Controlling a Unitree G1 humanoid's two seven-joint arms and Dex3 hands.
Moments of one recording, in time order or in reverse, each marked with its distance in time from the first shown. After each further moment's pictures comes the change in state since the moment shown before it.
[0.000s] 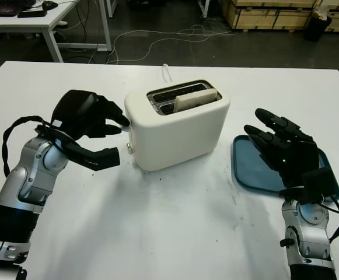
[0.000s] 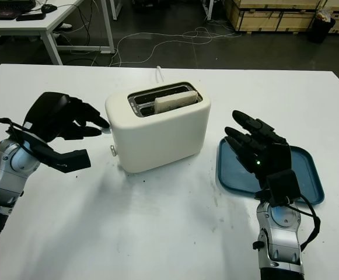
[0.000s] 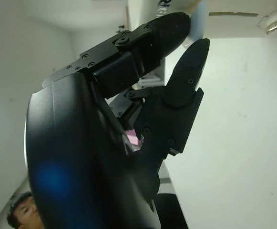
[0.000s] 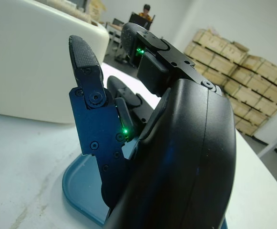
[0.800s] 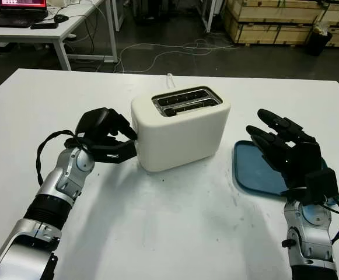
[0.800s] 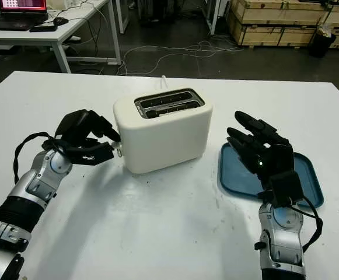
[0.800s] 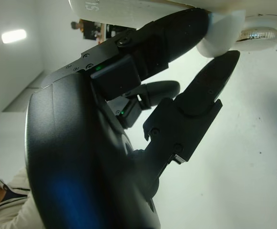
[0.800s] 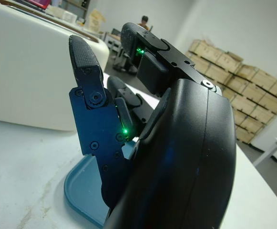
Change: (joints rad) left arm -0.104 -0.143 -0.081 0.374 -0.032 0.146 0.160; right arm 0.005 0.000 -0.014 0.000 0.000 0.000 0.009
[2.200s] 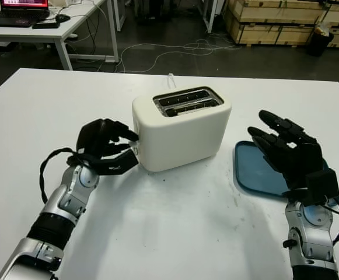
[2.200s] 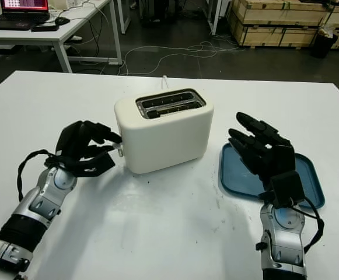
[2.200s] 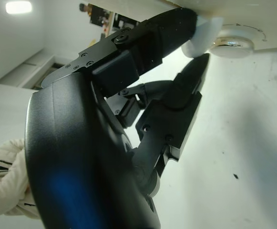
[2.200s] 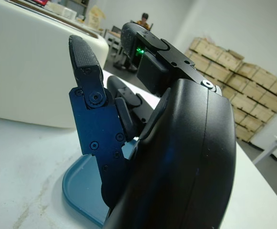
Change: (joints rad) left arm 0.163 -0.022 -0.020 -0.136 -0.080 0.022 0.152; right arm 0.001 -0.002 -0.012 0.013 -0.005 -0.002 0.005
